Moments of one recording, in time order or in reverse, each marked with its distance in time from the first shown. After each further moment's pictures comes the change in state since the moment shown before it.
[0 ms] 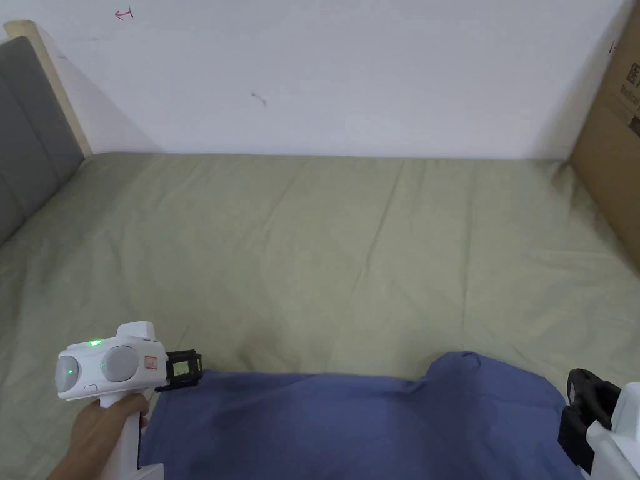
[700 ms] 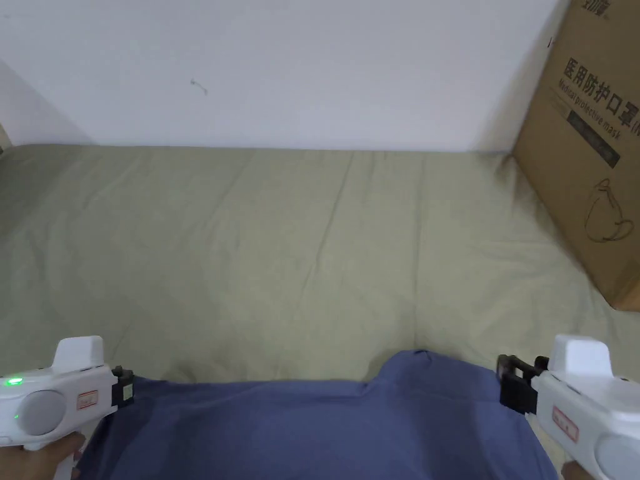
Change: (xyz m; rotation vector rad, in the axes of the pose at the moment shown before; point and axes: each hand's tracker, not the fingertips) left arm 0.022 -0.017 0.041 0.137 -0.157 -0.127; right arm 0.063 0.010 -0.110 -0.287 0.022 -0.062
